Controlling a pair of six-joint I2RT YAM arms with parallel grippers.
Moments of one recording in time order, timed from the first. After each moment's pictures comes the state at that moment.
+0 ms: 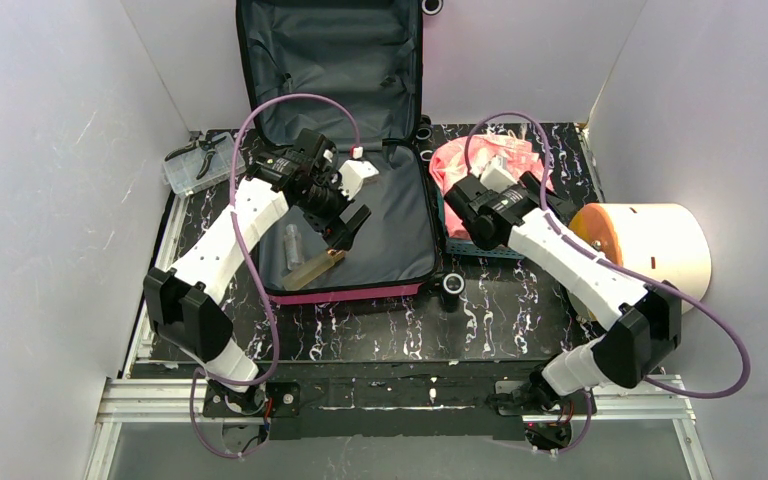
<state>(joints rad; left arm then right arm) -0.48 1.61 1.61 -1.15 0.28 0.40 0.67 1.45 1.35 -1.25 1.26 0.03</state>
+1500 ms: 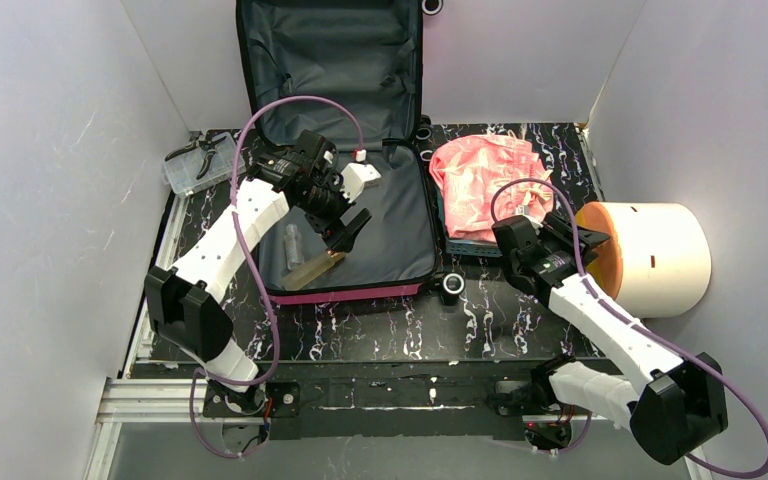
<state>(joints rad) -0.47 1.60 1.59 -1.13 0.31 0.46 0.51 1.05 0.74 -0.60 1.27 -0.82</state>
